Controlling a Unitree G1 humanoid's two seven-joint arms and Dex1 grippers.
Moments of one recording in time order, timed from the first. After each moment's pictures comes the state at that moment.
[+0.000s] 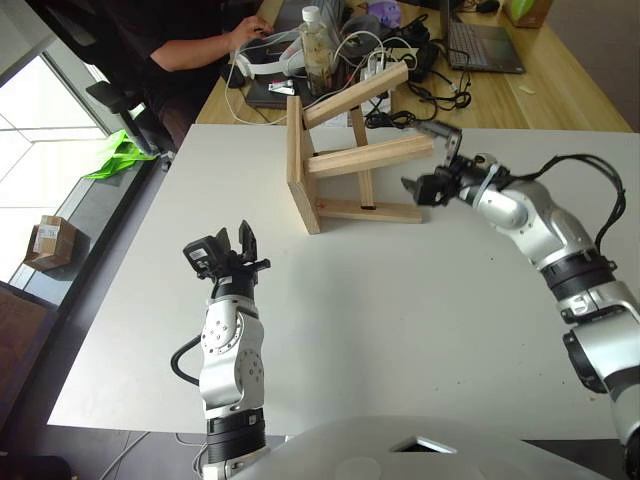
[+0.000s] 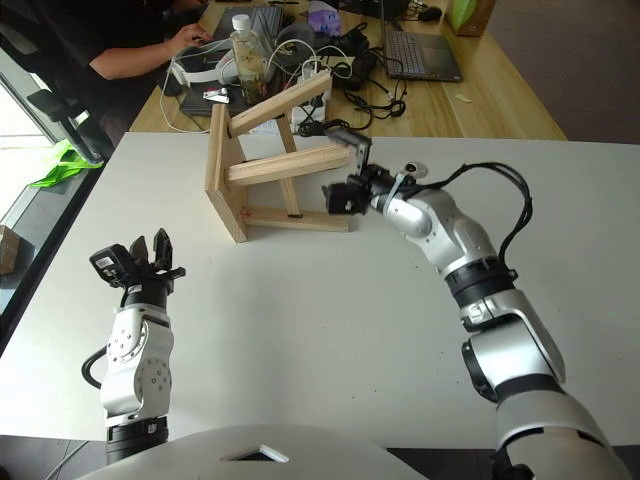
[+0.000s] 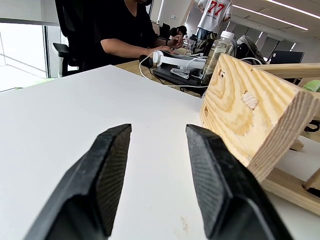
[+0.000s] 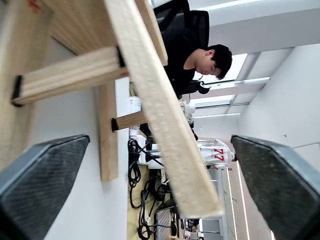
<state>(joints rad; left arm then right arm) 0.17 -0.04 0.18 -0.27 -0.25 0.14 0.03 -0.62 -0.56 0.43 0.43 -0.63 -0.49 0.27</state>
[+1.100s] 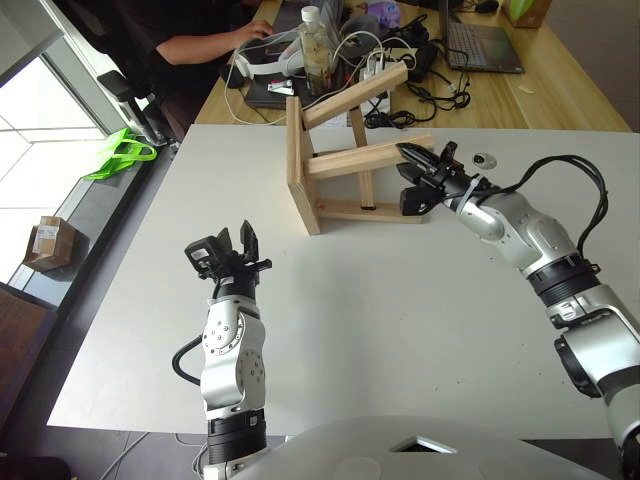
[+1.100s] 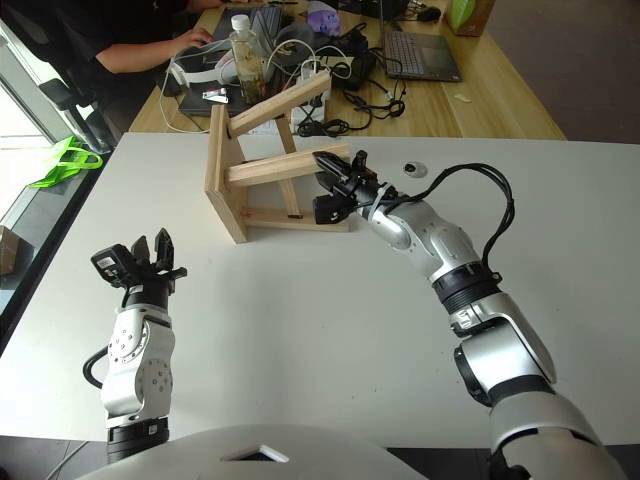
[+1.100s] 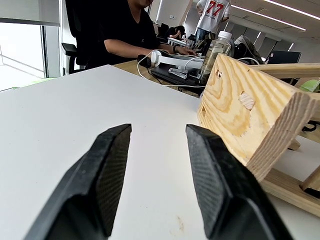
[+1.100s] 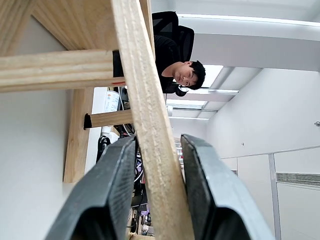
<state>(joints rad) 0.17 -0.04 0.17 -0.27 -0.25 0.14 0.03 -0.67 -0.51 0.48 0.45 -0.85 -0.43 0.06</state>
